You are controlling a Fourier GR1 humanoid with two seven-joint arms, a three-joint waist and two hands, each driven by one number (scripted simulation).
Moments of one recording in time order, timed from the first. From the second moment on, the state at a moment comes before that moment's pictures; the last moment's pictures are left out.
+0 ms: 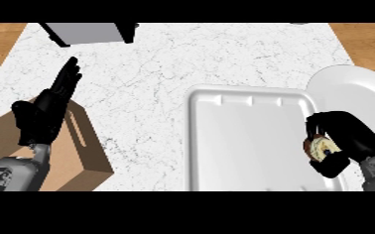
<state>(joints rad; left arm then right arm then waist) -0.18 0.48 -0.18 -1.54 0.18 0.24 0.11 -0.14 -0.76 0.40 -1.49 0.54 0.12 0.21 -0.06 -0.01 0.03</state>
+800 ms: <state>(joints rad) -0.15 0.50 -0.18 -1.58 0.21 0.27 0.12 -0.09 -1.08 -0.19 -1.08 0.14 0.05 -0.69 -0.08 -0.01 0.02</state>
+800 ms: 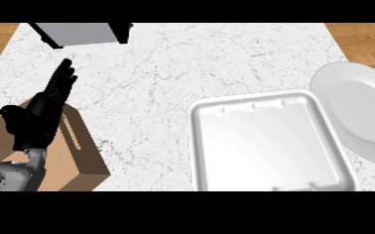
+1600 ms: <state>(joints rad) -0.28 0.46 -0.23 -1.49 0.19 0.24 0.11 -0.22 -1.06 -0.15 -0.78 0.12 0.23 -0.96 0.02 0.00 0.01</state>
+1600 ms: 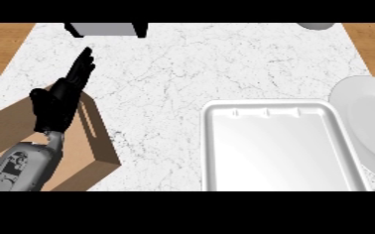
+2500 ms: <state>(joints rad) -0.29 0.45 -0.23 -1.46 0.18 0.23 0.09 -0.42 -0.75 0.07 -0.63 0.41 0.11 -0.79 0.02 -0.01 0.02</state>
